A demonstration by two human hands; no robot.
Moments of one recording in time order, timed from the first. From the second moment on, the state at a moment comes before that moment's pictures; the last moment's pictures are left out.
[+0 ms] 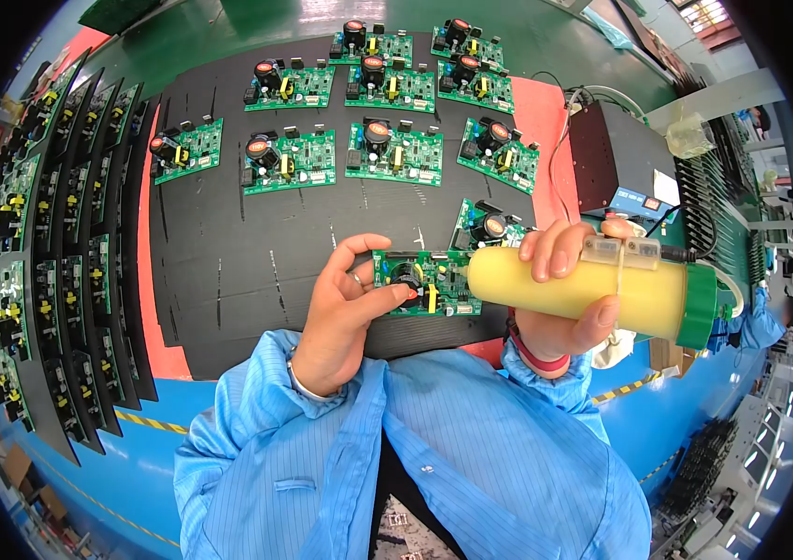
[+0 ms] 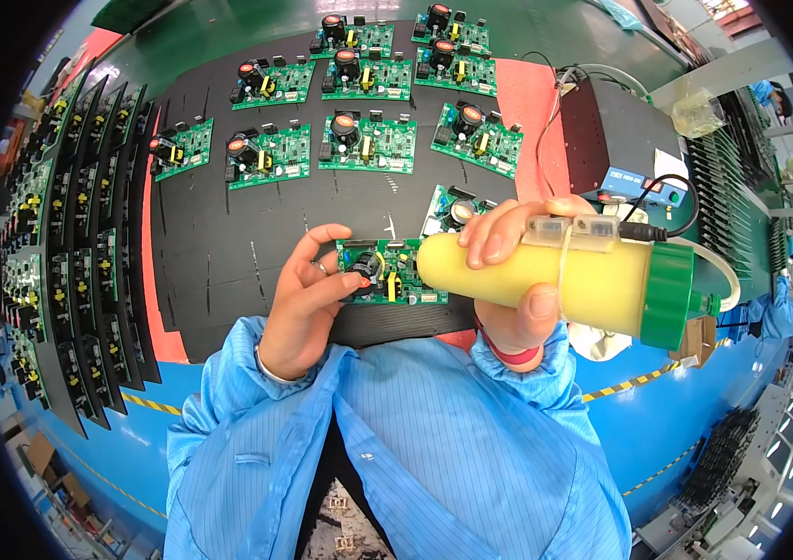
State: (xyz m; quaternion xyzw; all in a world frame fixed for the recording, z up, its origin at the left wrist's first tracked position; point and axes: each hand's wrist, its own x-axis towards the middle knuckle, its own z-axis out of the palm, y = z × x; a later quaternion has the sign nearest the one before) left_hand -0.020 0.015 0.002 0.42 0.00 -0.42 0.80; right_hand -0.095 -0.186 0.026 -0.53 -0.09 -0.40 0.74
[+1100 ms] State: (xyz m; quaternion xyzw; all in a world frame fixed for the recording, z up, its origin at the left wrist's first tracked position) left_hand -0.019 0.016 0.001 0.44 -0.03 -0.38 0.81; right_hand -0.109 -0.187 0.023 -0.52 -0.05 -0.35 0.78
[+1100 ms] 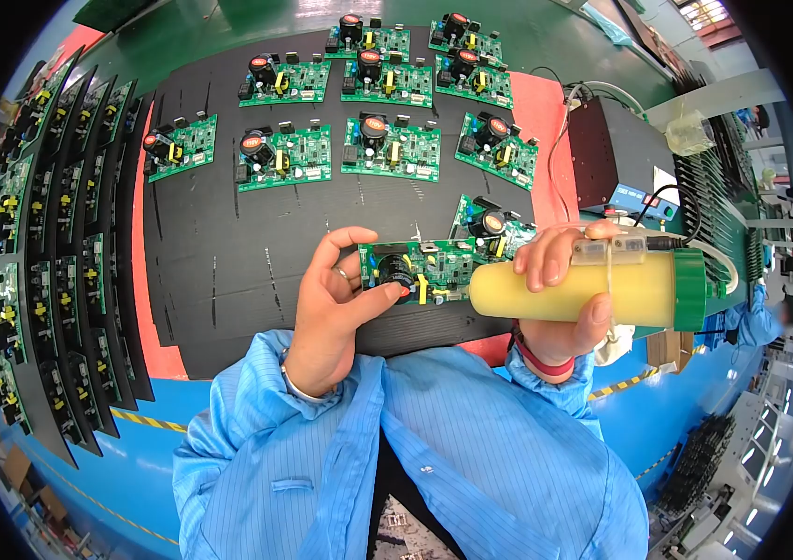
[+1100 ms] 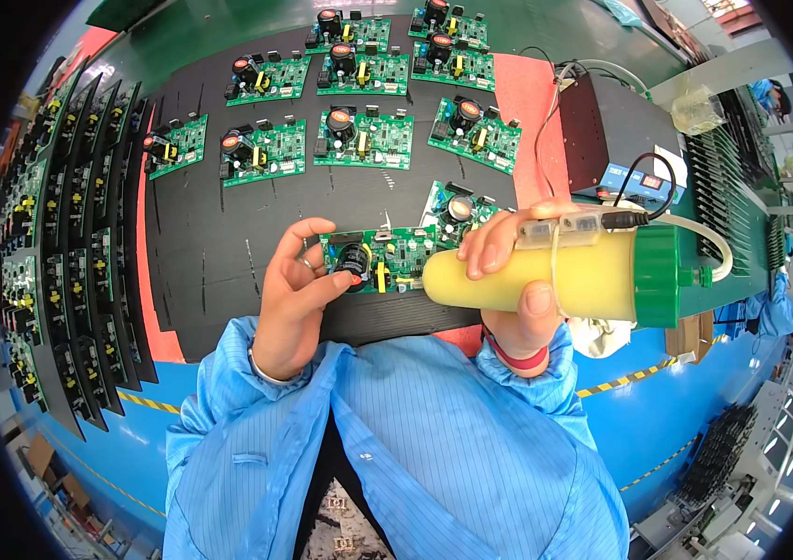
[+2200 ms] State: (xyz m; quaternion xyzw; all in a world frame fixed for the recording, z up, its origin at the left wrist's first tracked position) left_hand -0.038 0.279 0.149 0.63 0.03 0.36 0.68; right_hand -0.105 -0.204 0.002 -0.48 -0.09 -0.34 0.80
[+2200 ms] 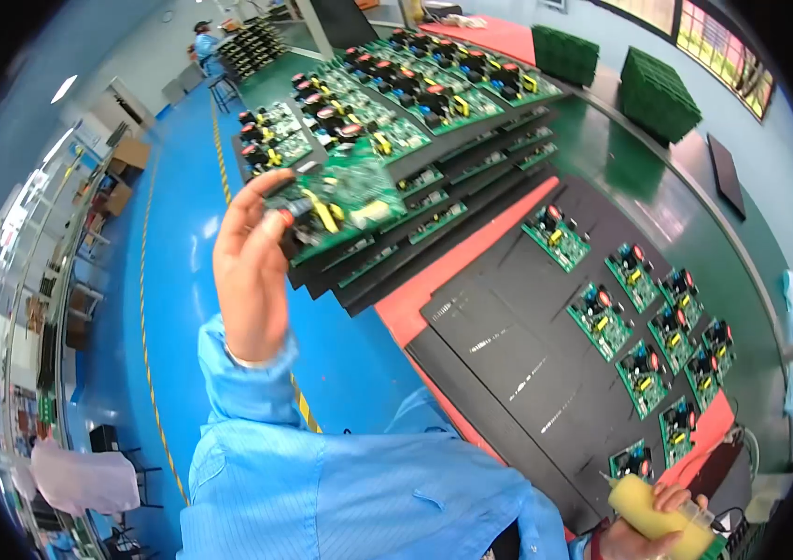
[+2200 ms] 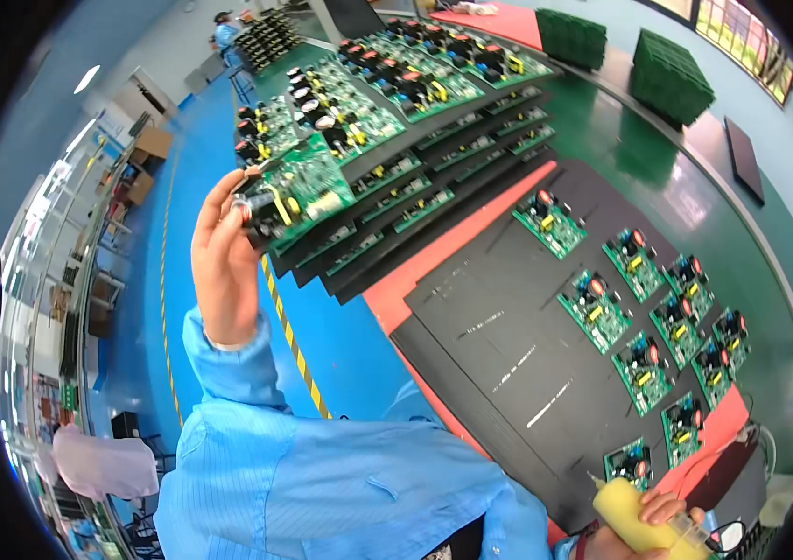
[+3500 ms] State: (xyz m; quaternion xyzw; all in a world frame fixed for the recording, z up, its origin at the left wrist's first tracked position) left_hand 0.195 0.168 -0.011 0.86 -0.23 0.29 0.36; right_hand -0.105 -0.172 0.033 -0.51 -0.10 -0.35 0.78
